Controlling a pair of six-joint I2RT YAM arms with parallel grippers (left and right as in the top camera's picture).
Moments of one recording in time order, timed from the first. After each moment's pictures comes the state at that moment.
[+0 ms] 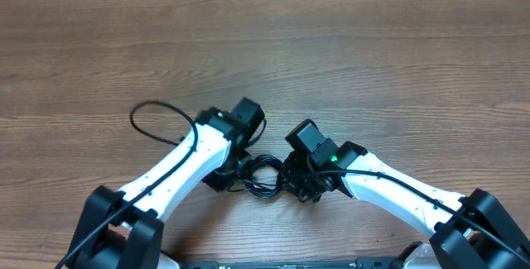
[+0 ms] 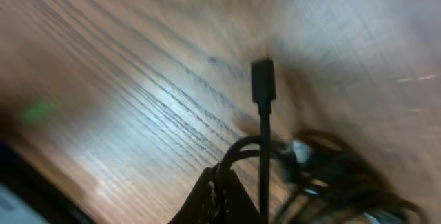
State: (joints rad) left arm -0.54 1.61 1.08 -1.17 -0.11 -1.47; right arm 0.73 1.56 0.82 -0.53 -0.34 1.33
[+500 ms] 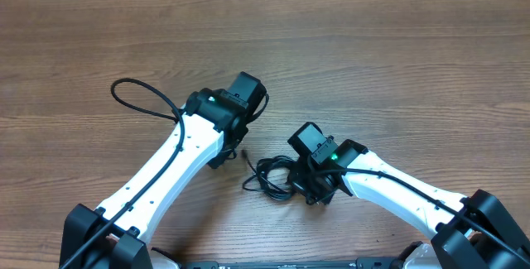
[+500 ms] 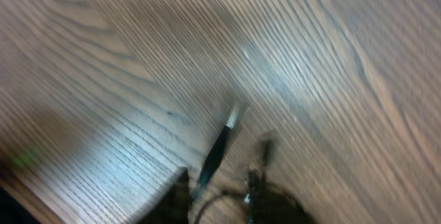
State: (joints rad) left arm -0.53 1.57 1.25 -1.21 -0.27 -1.45; right arm 0.73 1.55 0.83 -0.67 -0.22 1.32
